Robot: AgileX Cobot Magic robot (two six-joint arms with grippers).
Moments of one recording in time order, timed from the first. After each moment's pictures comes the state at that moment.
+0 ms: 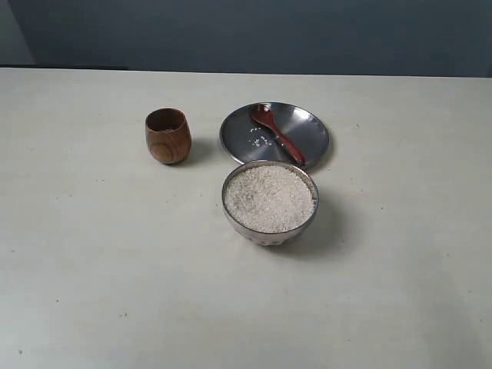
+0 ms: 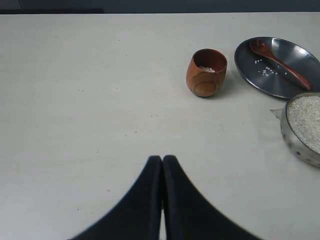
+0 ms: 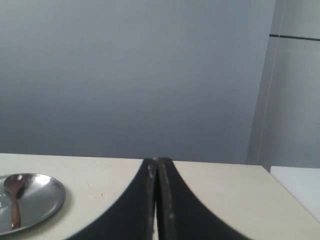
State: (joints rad) left arm 0.12 0.50 -0.70 -0.18 0.89 0.09; right arm -0.05 0.00 0.00 -0.20 0.00 0.13
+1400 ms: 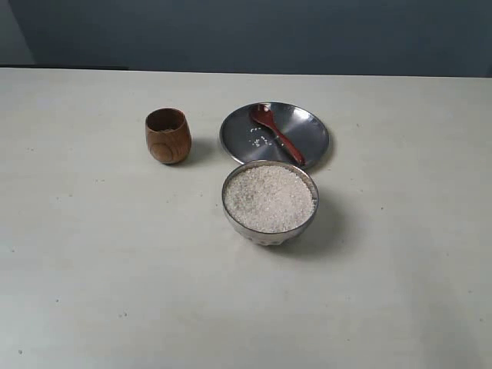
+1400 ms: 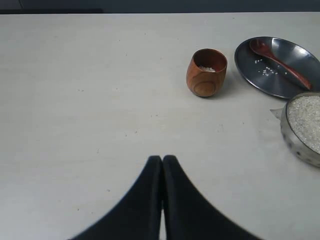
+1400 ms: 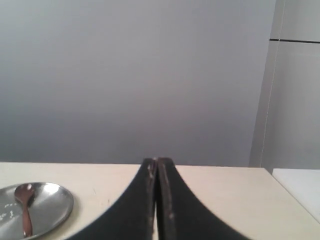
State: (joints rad) left arm 0.12 0.50 -0.70 -0.18 0.89 0.09; right arm -0.05 0.00 -0.14 0.06 0.15 -0.08
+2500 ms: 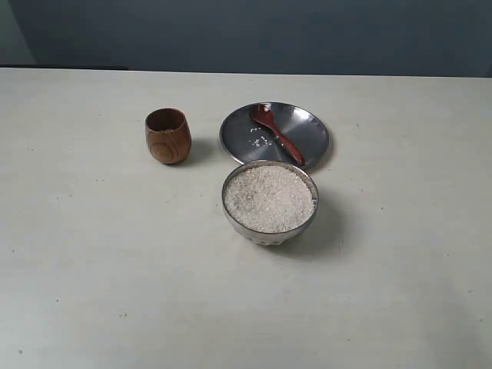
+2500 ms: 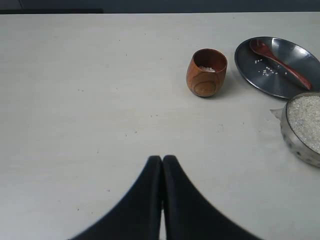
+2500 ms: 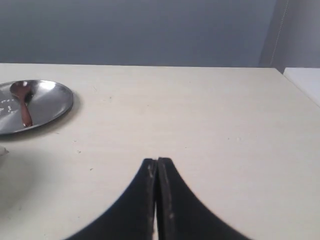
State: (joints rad) left arm 0.12 0.50 -0.70 -0.18 0.89 0.09; right arm -0.05 0.00 0.00 0.03 0.34 -0.05
